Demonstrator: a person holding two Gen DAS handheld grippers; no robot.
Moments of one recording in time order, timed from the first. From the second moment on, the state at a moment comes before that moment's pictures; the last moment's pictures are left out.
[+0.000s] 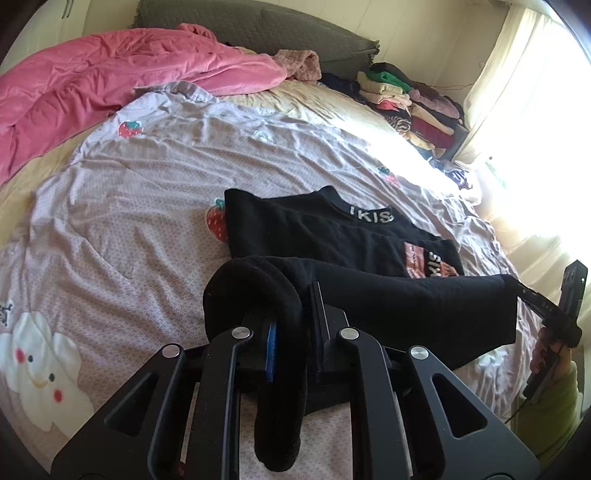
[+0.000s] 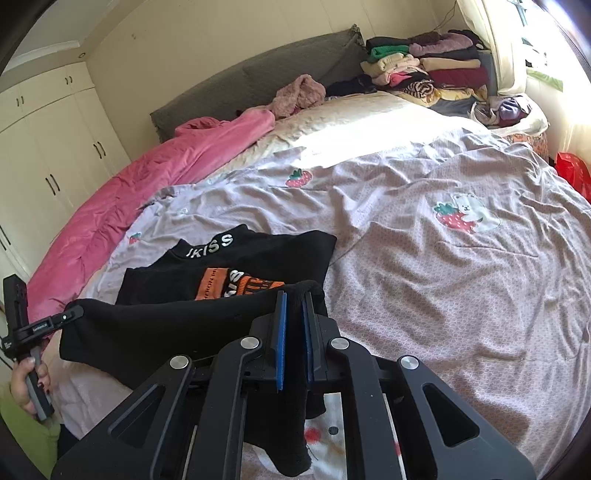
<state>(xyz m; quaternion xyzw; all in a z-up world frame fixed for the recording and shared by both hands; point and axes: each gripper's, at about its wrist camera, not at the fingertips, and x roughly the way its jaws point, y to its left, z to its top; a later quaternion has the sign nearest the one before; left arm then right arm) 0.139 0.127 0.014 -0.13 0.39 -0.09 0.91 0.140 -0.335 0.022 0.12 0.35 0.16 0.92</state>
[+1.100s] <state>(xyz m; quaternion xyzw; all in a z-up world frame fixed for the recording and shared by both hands) 0.097 0.116 -0.017 -0.13 0.41 -0.11 0.89 0.086 -0.321 -0.022 0.11 0.40 0.16 0.90</state>
